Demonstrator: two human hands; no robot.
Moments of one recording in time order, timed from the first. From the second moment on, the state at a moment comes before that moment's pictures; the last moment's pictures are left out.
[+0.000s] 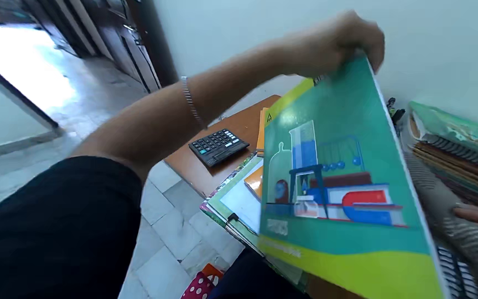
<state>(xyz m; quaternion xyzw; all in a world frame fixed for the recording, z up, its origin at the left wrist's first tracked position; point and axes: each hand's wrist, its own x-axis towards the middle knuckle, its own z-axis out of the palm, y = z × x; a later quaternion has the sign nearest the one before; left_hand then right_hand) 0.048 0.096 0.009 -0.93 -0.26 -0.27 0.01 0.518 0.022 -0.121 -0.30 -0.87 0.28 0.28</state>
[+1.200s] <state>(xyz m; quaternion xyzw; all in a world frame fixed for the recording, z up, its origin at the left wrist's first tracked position) 0.186 0.090 -0.129 -0.64 -0.59 -0.42 -0.26 0.434 -0.032 -0.200 -0.37 -0.58 0.65 0.33</state>
